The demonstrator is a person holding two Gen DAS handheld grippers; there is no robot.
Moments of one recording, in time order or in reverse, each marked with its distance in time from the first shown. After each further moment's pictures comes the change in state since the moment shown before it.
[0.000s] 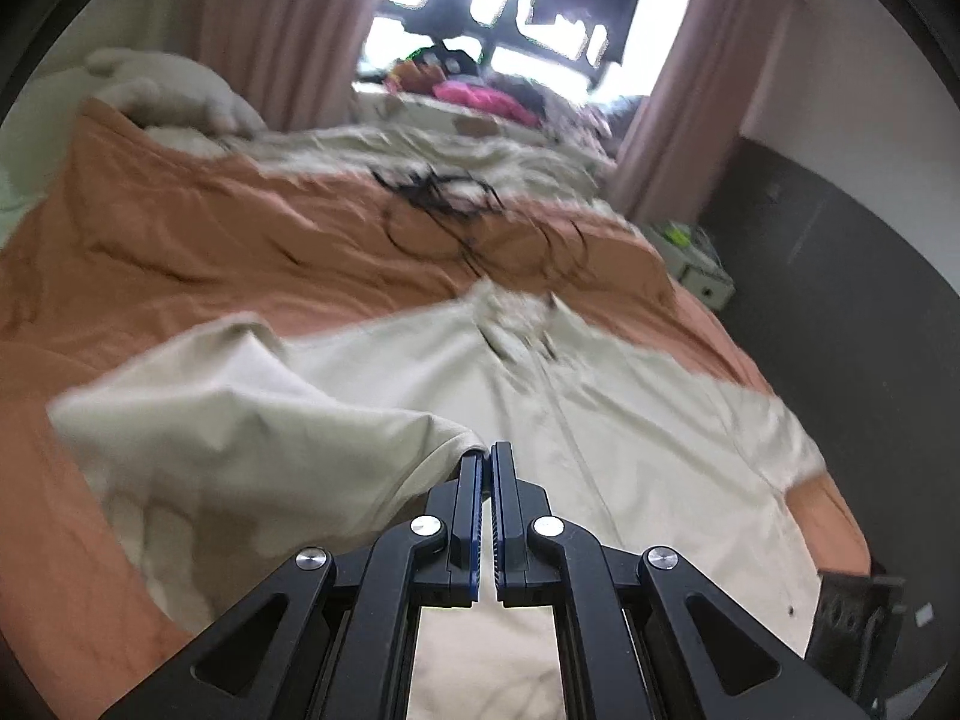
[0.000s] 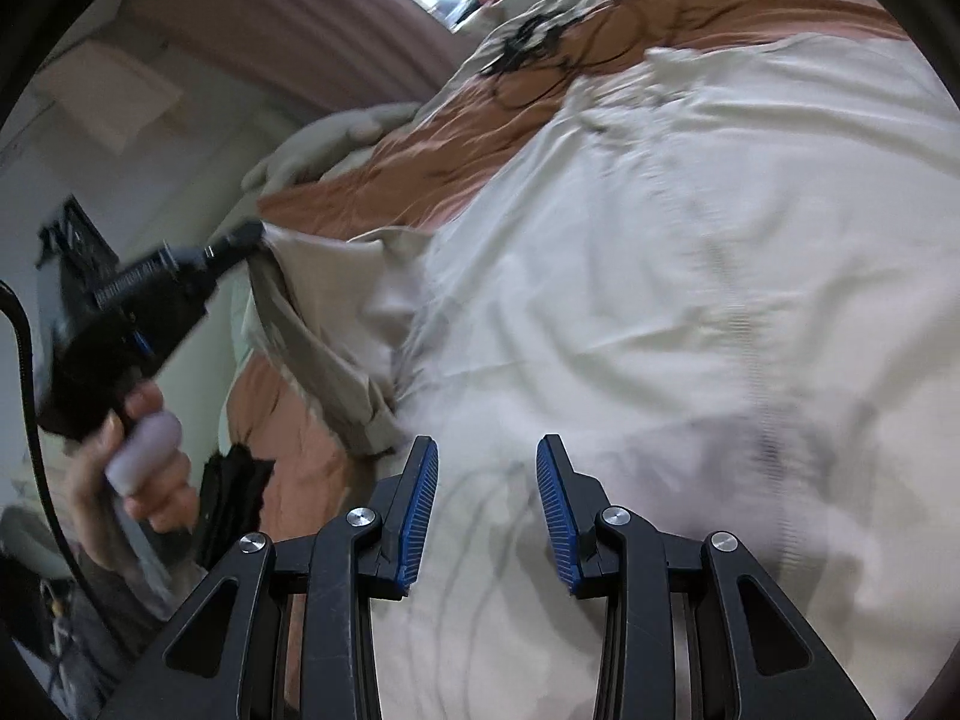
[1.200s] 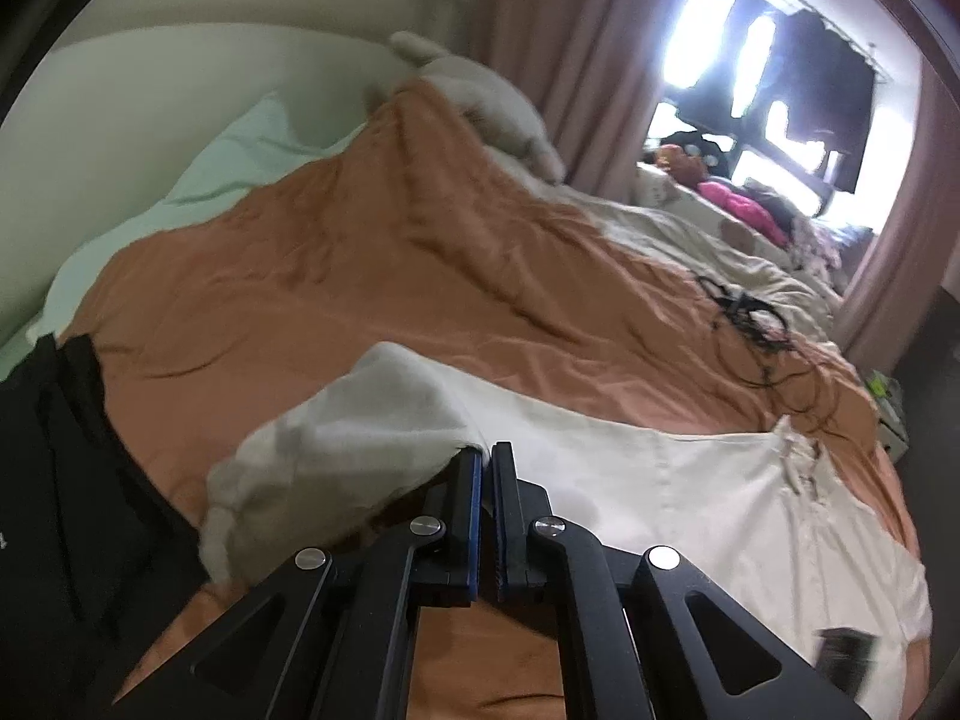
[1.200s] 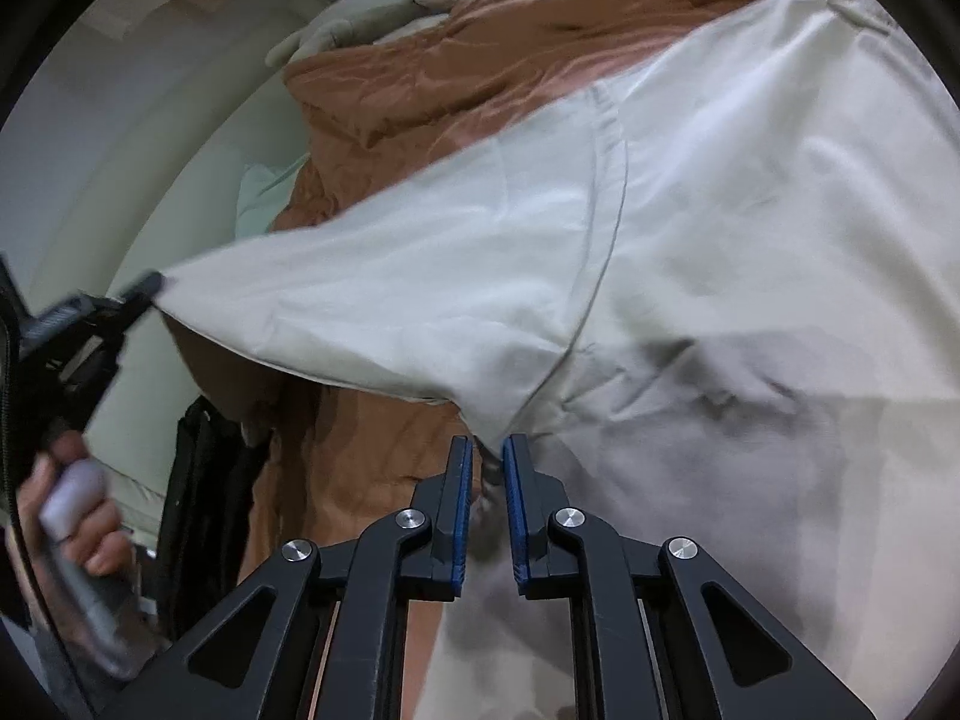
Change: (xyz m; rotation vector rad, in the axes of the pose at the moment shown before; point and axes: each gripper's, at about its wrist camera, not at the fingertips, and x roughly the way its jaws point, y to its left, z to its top) left arm -0.103 0.245 0.002 -0.317 -0.206 0.441; right arm 0.257 0.140 -0.011 -0.135 0.241 0.075
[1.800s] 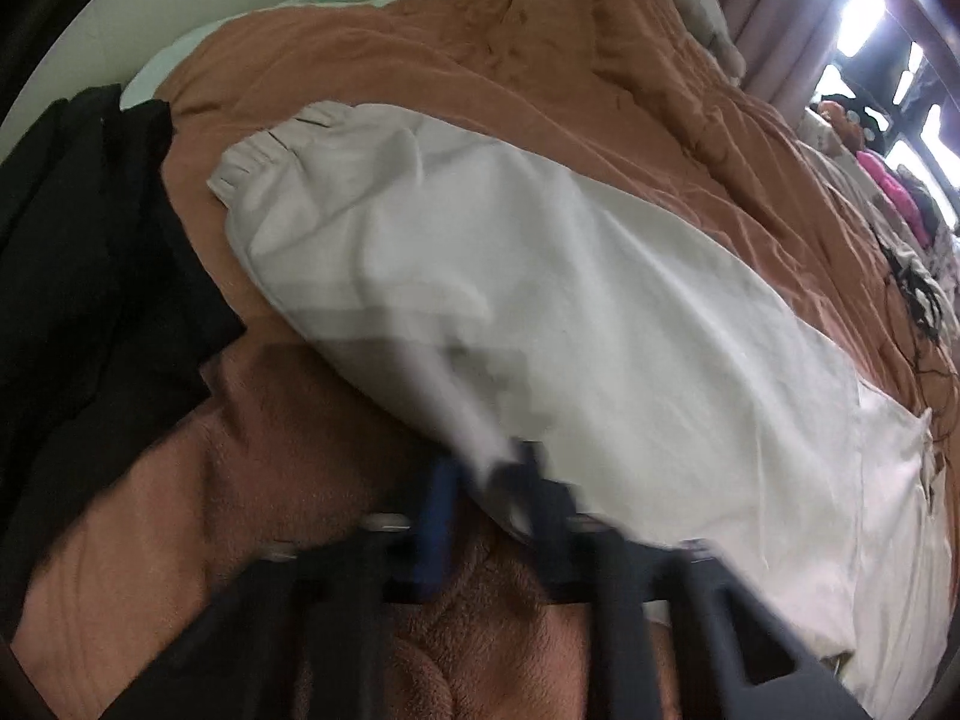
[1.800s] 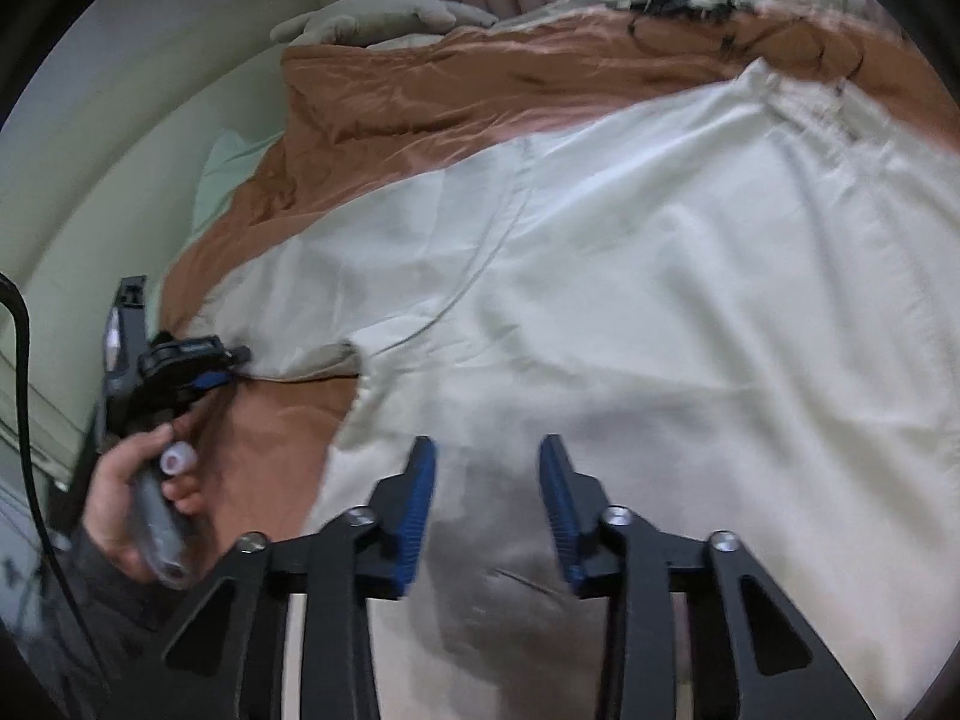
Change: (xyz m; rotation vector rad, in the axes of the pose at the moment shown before) left arm 0.099 0.080 -0.095 -0.239 0.250 0.284; right arm -0.080 -0.011 -0.019 -0.143 -0.045 -0.194
